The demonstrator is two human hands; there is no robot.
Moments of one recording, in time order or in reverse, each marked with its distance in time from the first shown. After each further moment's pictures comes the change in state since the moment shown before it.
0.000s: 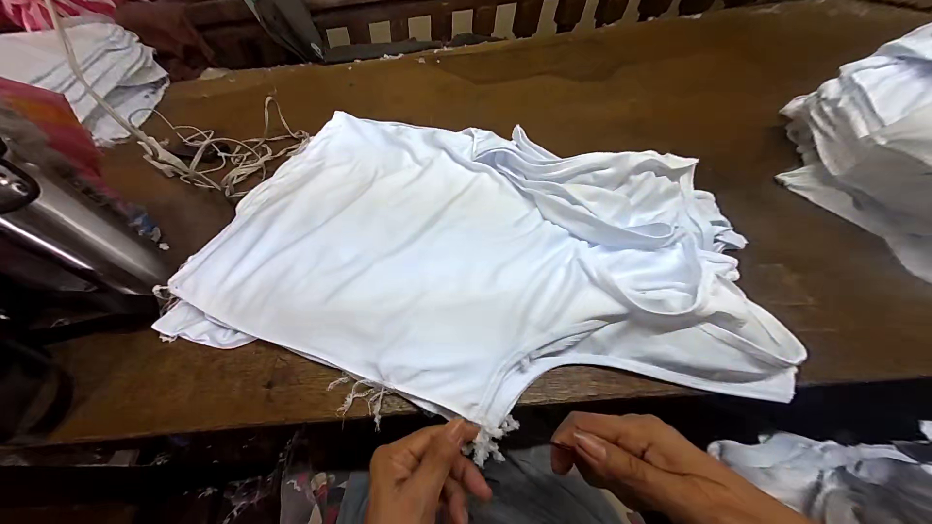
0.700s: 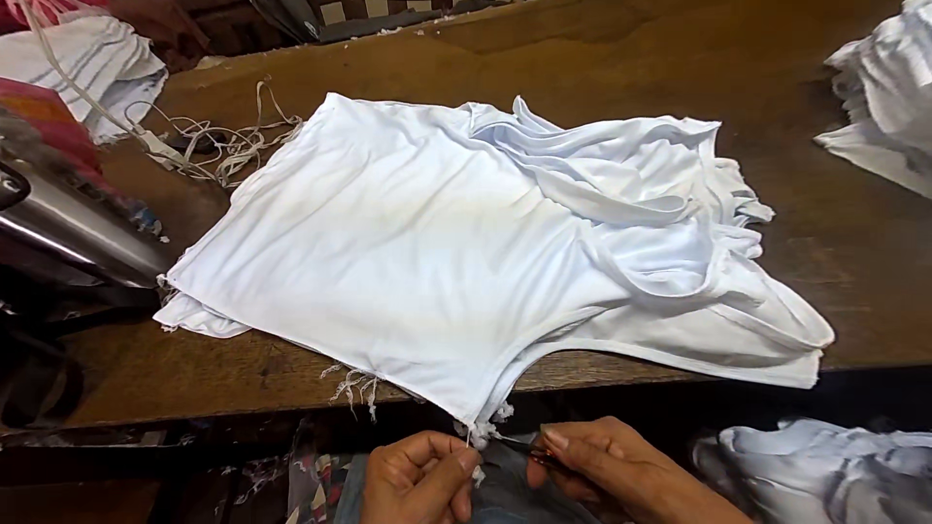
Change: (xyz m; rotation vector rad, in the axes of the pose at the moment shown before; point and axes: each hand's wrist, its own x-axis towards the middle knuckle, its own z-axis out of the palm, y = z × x) left_hand -0.012 -0.011 0.006 -0.083 0.039 -0.038; right_hand -0.003 0.020 0.024 0.331 -0.012 0.196
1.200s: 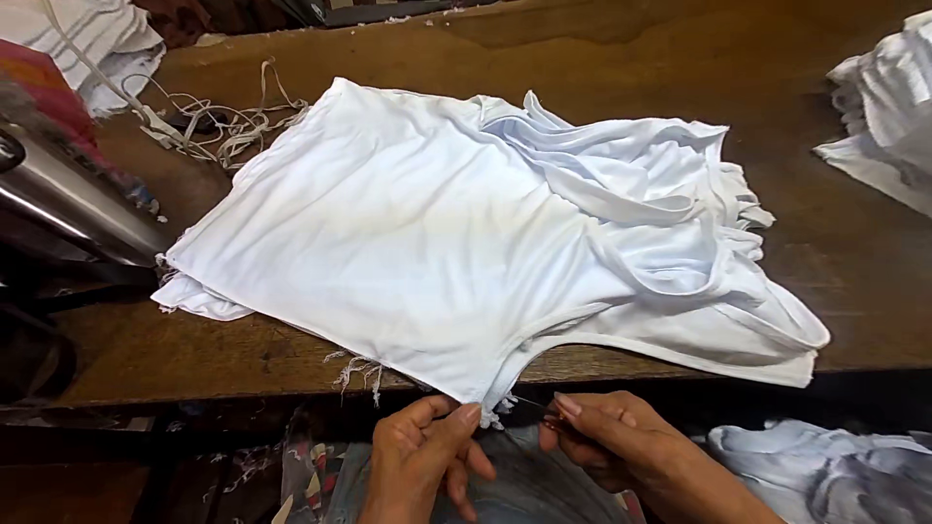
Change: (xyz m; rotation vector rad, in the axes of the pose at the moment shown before) left_hand 0.014 0.007 0.003 -0.047 -0.040 -0.012; right_hand 0.005 0.000 -0.008 0.103 0.088 -0.009
